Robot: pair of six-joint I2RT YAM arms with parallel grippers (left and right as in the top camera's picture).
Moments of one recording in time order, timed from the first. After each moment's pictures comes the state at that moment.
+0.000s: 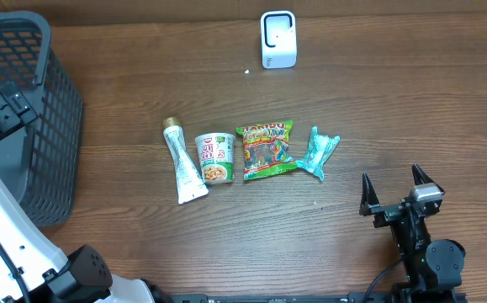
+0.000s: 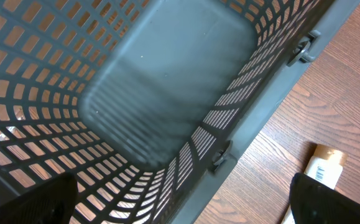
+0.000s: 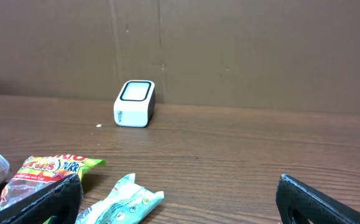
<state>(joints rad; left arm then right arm) 0.57 1.68 2.17 -1.54 -0.12 -0.09 0.07 0.01 0.02 -0.03 -0.11 0.01</state>
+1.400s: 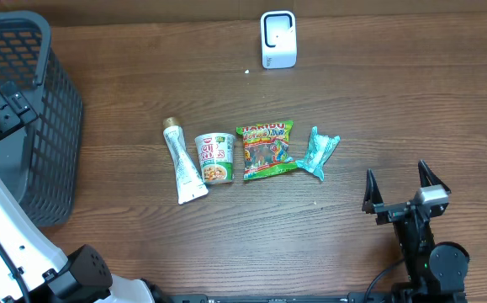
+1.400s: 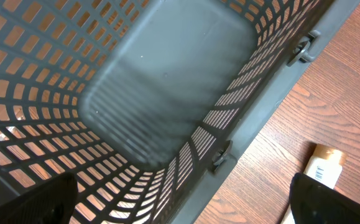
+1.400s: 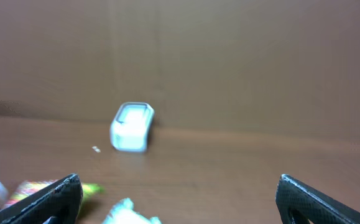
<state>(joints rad) 0.57 1.68 2.17 -1.54 -0.12 -0.09 0.06 0.01 0.02 0.09 -0.12 0.01</state>
